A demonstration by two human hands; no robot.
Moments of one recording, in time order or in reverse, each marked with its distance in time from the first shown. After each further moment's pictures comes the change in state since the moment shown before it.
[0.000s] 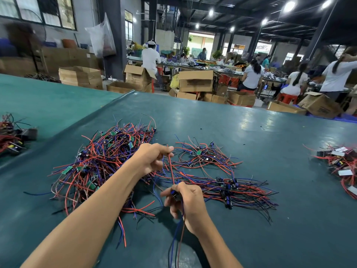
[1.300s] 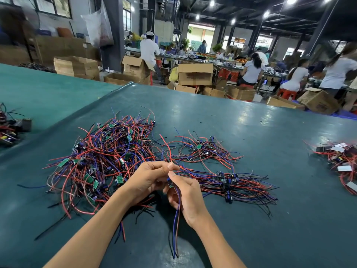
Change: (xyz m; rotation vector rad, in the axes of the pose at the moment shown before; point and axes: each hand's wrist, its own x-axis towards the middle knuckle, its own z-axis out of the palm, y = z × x) left_hand -0.040 -0.070 -0.028 -0.017 -0.457 0.204; right_hand 0.010 0.005 0.003 -0.007 0.033 -0.014
